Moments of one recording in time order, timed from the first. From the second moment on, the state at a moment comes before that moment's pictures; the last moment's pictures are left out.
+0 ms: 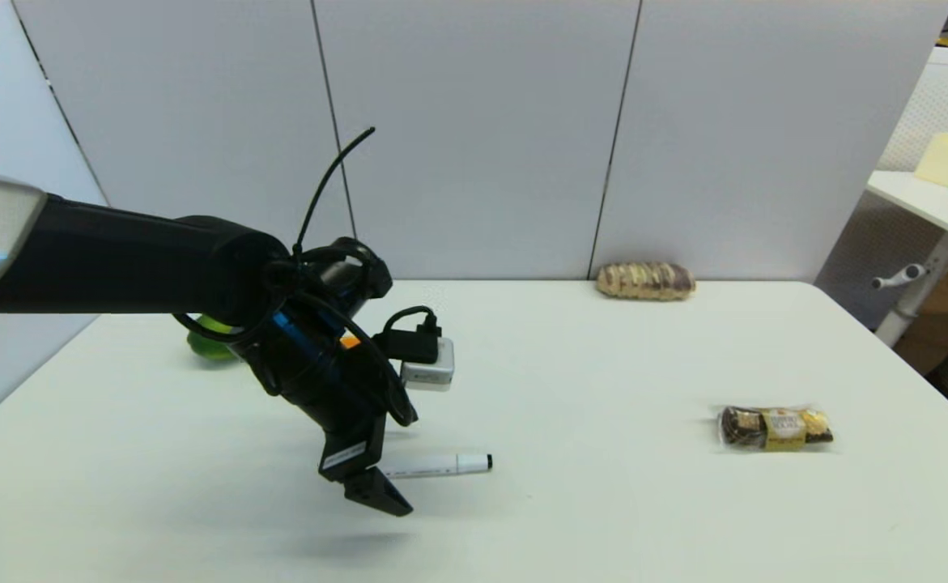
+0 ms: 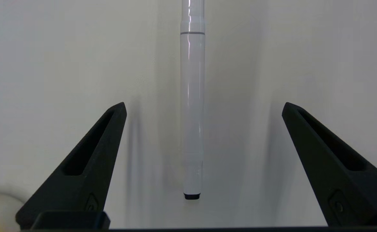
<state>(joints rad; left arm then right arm) -0.54 1.95 -1.42 0.71 -0.42 0.95 -0.01 0.00 0.00 0.00 0.00 0.01</state>
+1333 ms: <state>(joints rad) -0.54 2.03 -1.42 0.63 -0.42 0.96 -0.01 0.00 0.00 0.00 0.00 0.01</state>
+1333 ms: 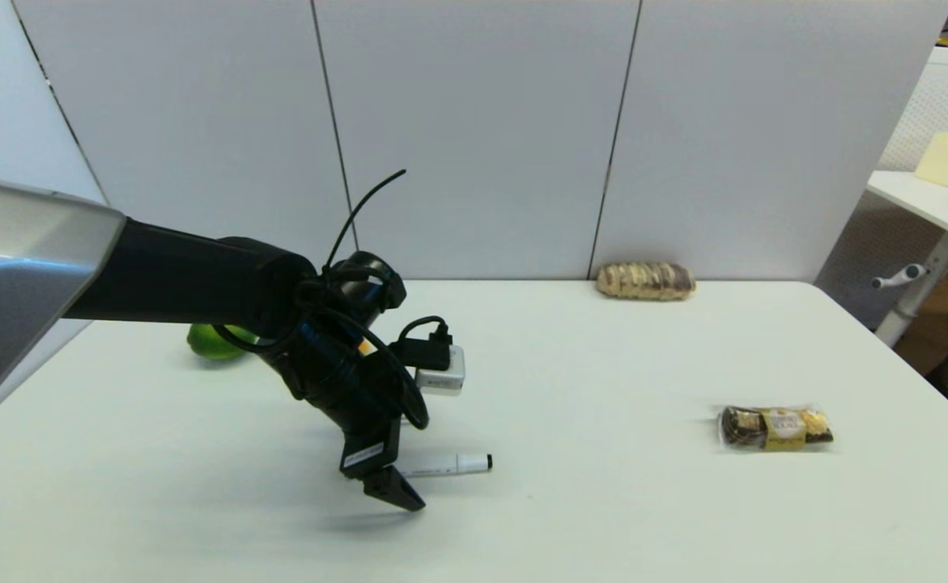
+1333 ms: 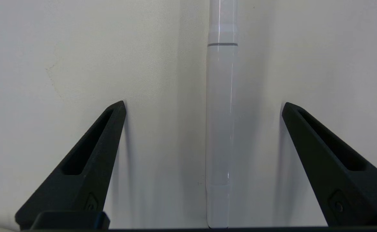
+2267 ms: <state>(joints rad) -0.53 2.03 -1.42 0.63 -0.41 0.96 -0.01 0.00 0.00 0.00 0.00 0.01</state>
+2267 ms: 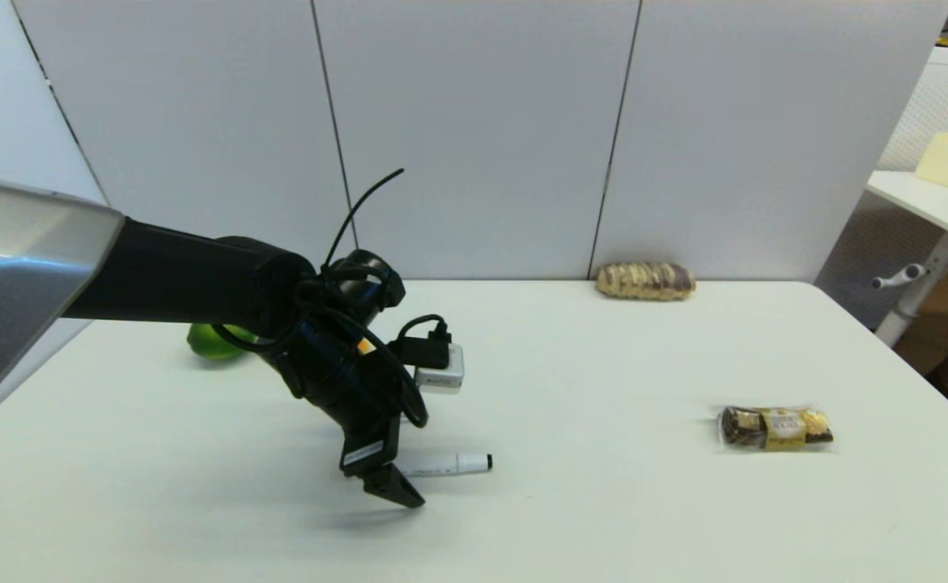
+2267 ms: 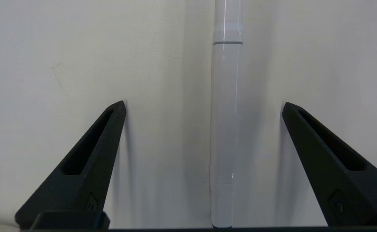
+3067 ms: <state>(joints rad) -0.53 2.03 -1.42 0.62 -0.41 0.99 -0.01 0.00 0.00 0.00 0.00 0.01</state>
